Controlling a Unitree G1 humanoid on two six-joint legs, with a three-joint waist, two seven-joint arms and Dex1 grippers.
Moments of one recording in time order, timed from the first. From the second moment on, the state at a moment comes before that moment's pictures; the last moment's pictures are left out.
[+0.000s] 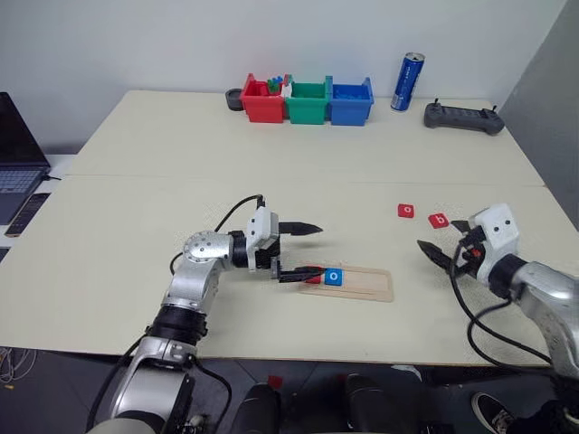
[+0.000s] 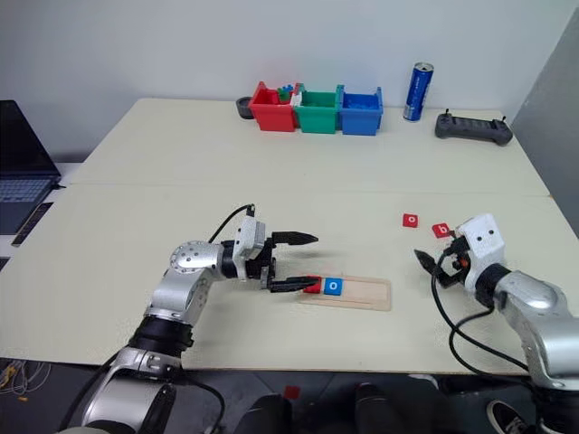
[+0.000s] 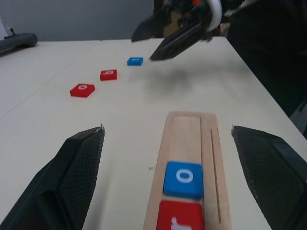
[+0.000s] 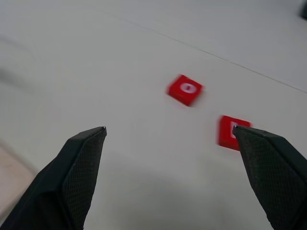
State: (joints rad) left arm -0.52 0.32 -0.10 0.27 -0.28 0.02 -1.27; right arm -0.16 -0.65 -0.19 -0.28 0.33 0.64 0.43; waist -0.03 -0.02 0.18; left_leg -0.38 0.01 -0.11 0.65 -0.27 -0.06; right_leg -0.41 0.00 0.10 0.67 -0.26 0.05
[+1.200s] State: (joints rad) left arm -0.43 0.35 -0.12 0.11 -0.31 0.12 -1.12; right arm -0.52 -0.51 -0.16 0.38 0.21 0.50 0.37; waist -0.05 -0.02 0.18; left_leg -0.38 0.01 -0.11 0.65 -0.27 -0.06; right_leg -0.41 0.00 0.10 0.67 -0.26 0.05
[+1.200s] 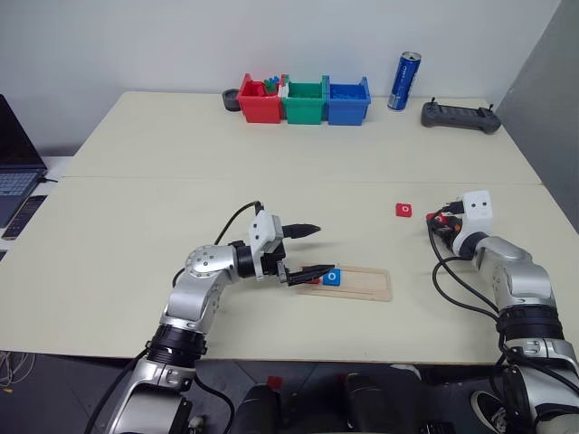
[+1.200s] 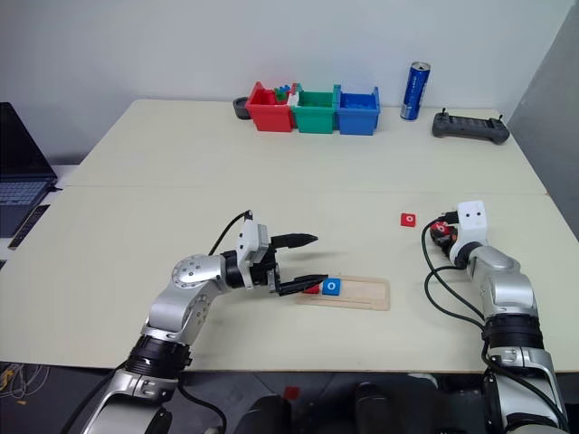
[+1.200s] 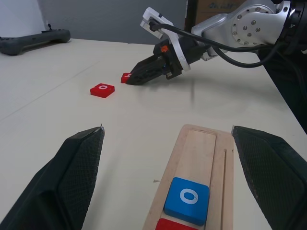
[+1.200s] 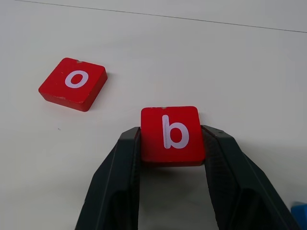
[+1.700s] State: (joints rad) left arm -0.36 0.41 -0.14 0.00 -0.35 0.15 -1.19; right arm -0.10 -0.35 -0.29 -0.60 0.34 1.18 0.15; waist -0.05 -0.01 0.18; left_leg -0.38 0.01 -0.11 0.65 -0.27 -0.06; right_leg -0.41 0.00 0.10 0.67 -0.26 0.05
